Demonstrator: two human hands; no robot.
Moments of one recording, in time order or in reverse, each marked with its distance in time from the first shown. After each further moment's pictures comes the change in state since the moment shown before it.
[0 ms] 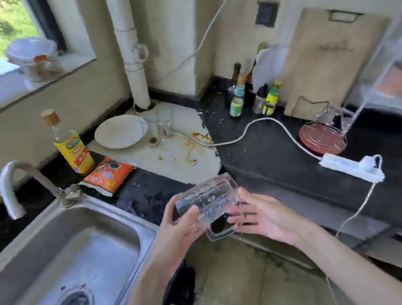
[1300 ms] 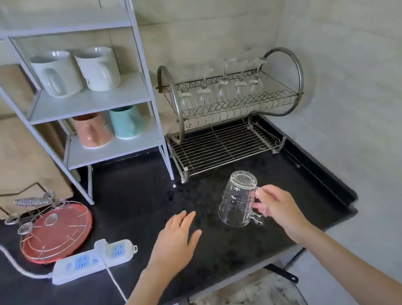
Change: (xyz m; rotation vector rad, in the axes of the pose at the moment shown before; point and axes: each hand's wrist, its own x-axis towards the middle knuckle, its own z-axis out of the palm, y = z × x) left_hand 0.186 -0.327 0.626 1.758 -0.869 0.494; right_hand -0.235 -0.038 -0.672 -0.100 1.100 -0.334
